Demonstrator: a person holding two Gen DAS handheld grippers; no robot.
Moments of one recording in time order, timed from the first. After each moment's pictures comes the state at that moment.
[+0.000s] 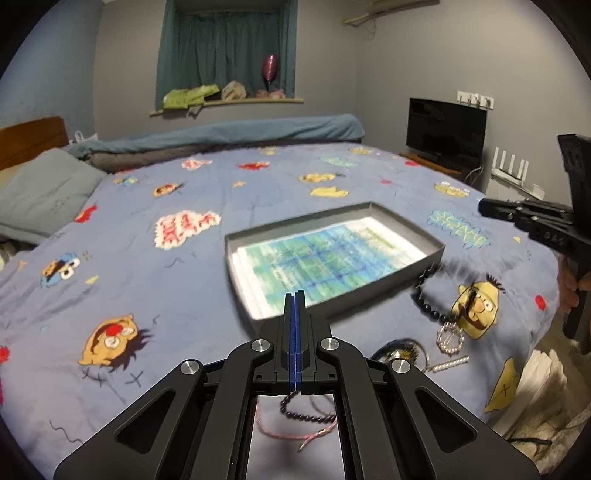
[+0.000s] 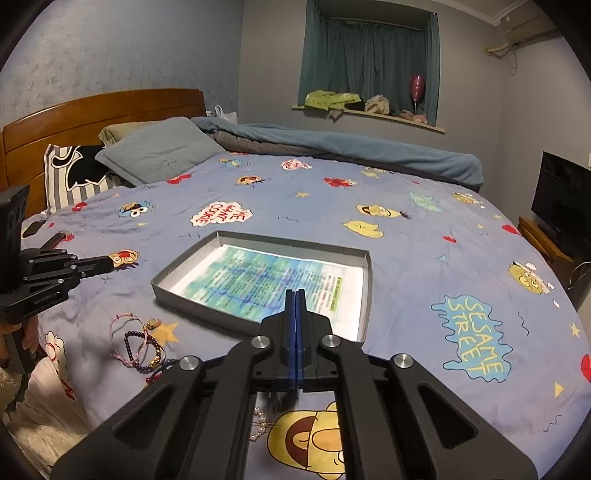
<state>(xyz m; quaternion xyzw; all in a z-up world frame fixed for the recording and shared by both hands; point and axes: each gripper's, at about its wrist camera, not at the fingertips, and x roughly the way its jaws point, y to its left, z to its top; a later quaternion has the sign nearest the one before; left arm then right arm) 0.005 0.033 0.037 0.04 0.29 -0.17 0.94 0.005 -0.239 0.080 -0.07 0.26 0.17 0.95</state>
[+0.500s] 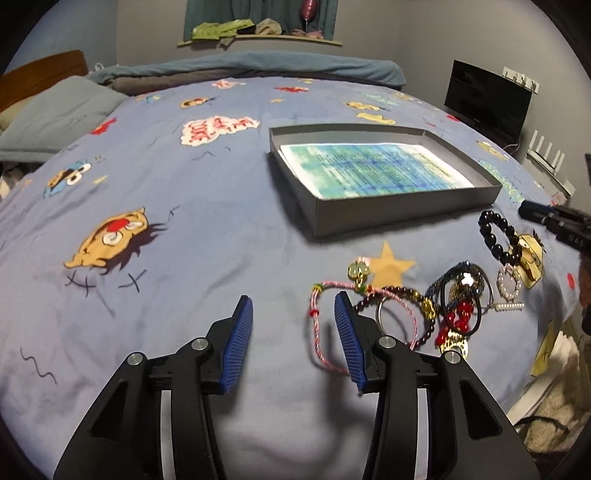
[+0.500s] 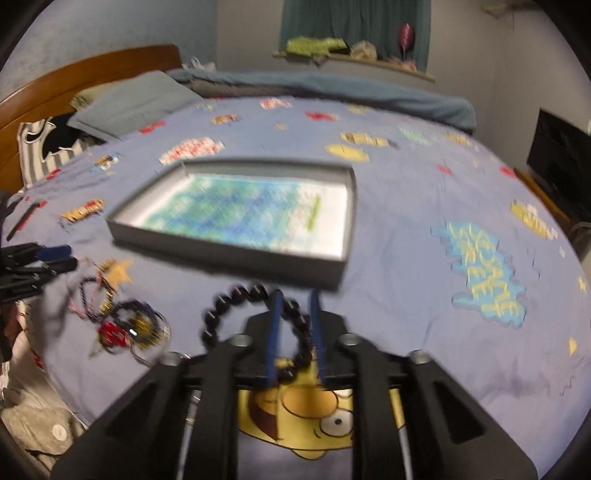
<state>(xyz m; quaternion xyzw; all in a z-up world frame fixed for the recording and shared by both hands) 0.015 0.070 -0.036 0.01 0.41 -0.12 0.91 0.033 -0.266 -0.004 -0.06 0.38 0.13 0.91</state>
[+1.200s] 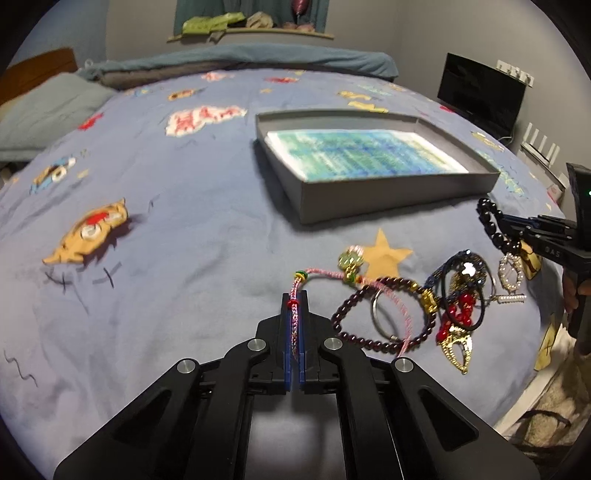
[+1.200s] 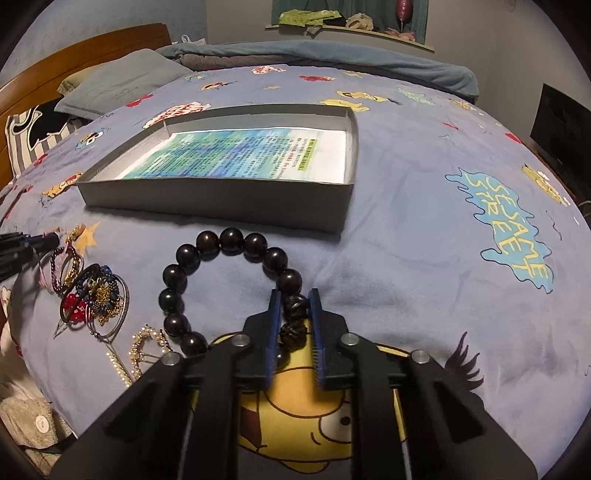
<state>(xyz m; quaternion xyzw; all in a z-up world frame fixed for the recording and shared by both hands) 0.021 0.059 -0.044 0.02 0.41 -0.13 0.90 0.043 -0.261 -0.044 -0.07 0.41 0.12 0.90</state>
